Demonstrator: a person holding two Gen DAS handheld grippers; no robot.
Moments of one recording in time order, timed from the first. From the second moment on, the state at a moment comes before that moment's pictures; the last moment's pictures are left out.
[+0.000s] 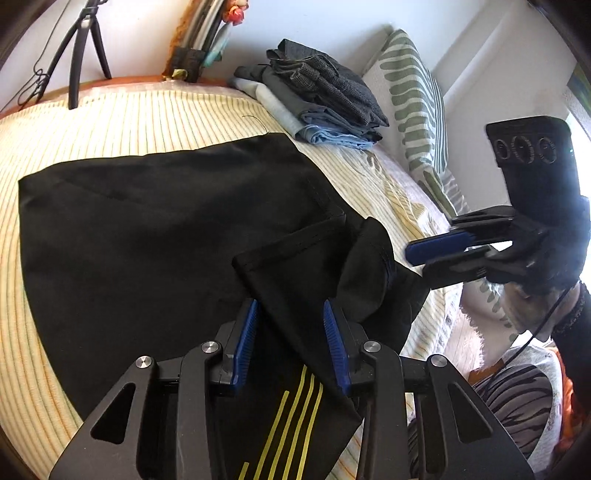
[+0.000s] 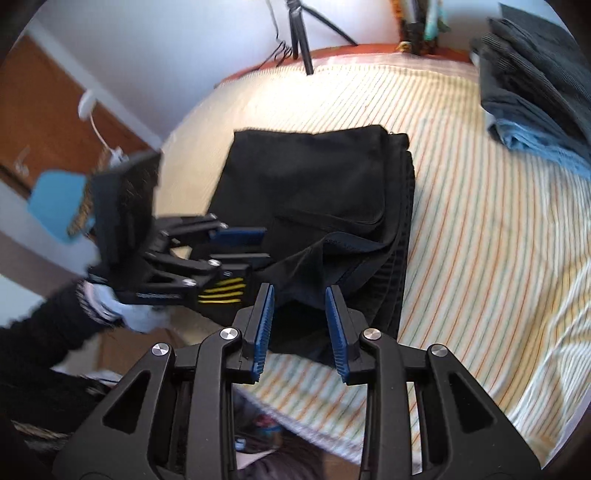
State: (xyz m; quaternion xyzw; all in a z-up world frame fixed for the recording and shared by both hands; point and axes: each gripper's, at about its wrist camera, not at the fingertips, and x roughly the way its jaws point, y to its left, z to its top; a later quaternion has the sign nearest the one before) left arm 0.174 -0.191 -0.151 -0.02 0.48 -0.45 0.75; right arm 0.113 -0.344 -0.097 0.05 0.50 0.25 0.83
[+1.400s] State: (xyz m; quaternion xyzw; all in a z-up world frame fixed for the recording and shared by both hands) left arm 0.133 -0.183 -0.095 0.16 0.39 -0.37 0.83; right arm 0.184 -0.398 -0.111 0.11 0.48 0.18 0.85
